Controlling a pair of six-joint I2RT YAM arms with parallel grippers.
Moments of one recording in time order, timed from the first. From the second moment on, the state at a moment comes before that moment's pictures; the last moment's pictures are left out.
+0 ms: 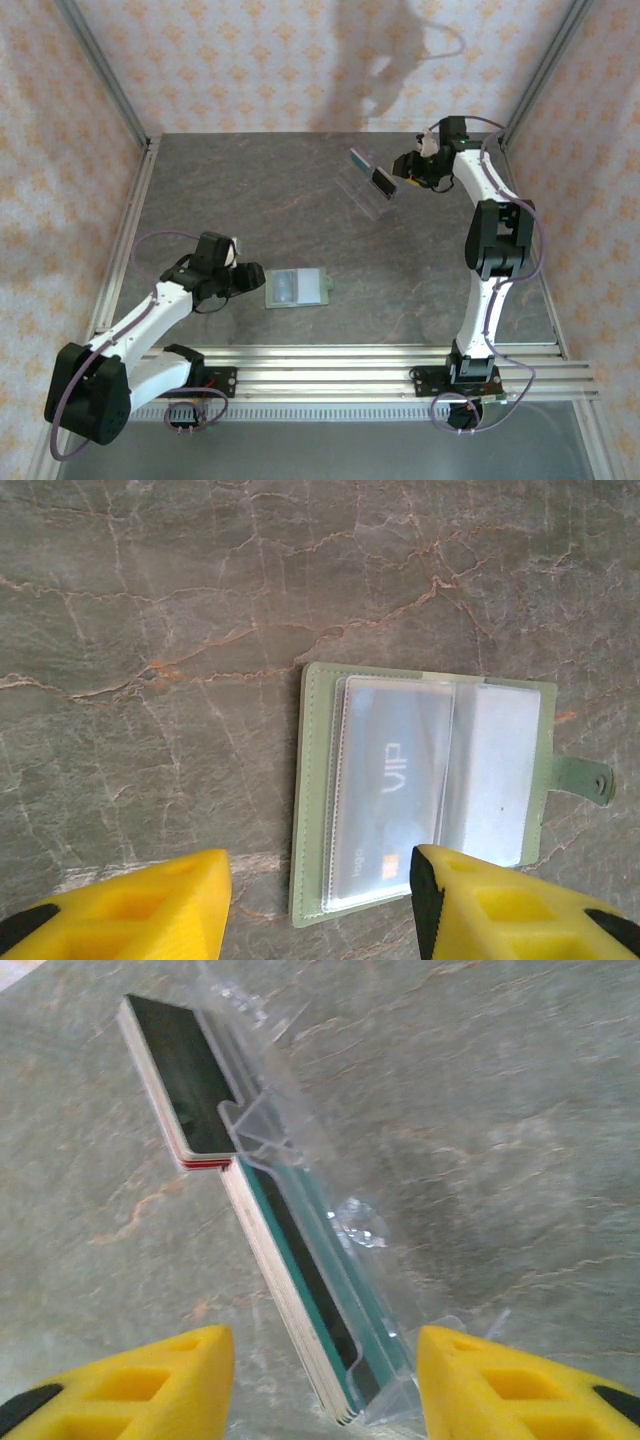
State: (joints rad) left arm -0.26 1.06 0.55 -0.50 0.26 -0.63; right arm 0.01 2.10 1.80 -0.77 -0.61 0.22
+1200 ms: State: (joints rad) left arm -0.26 1.08 0.50 -0.46 0.29 -0.67; right arm 0.03 2.15 1.78 -0.69 -0.65 0.25
